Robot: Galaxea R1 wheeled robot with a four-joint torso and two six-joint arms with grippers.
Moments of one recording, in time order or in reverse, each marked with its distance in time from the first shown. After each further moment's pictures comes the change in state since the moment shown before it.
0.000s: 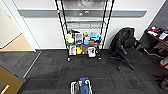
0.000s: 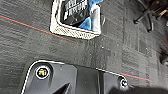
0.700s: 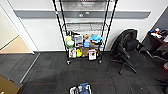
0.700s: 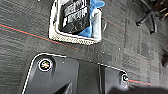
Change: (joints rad) left arm 0.014 0.000 0.000 0.000 0.008 0.000; right arm -0.011 0.003 -0.005 -0.001 -0.015 0.000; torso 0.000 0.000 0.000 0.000
